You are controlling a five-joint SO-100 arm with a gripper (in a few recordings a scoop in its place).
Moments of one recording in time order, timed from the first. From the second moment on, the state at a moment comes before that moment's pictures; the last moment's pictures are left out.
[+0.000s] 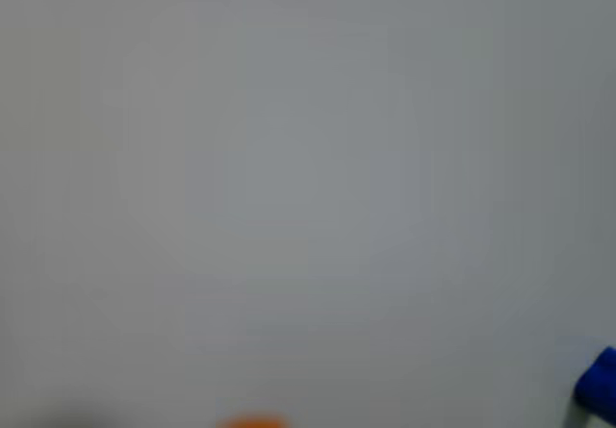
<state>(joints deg) -35.0 194.2 171.8 77.1 3.5</state>
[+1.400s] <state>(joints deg) -28.3 188.7 164.7 74.6 43.6</state>
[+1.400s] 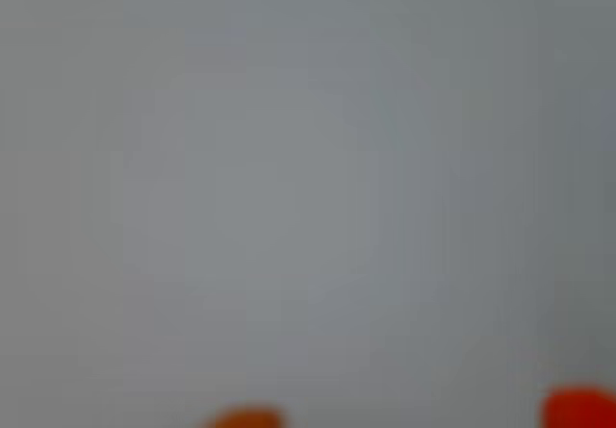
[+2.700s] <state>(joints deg) -14.1 94.0 91.2 81.7 58.0</state>
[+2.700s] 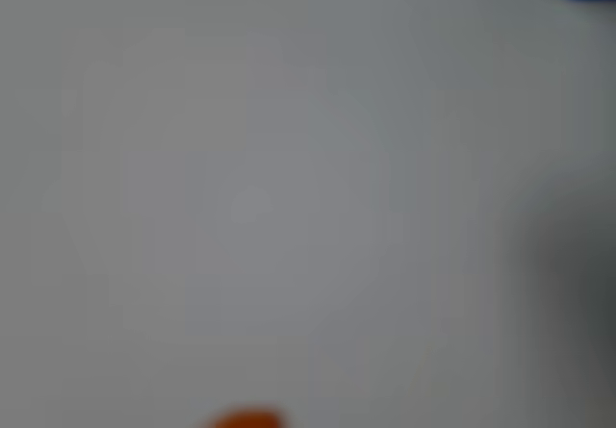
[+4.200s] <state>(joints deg) -12.8 64.2 64.2 85.7 50.6</state>
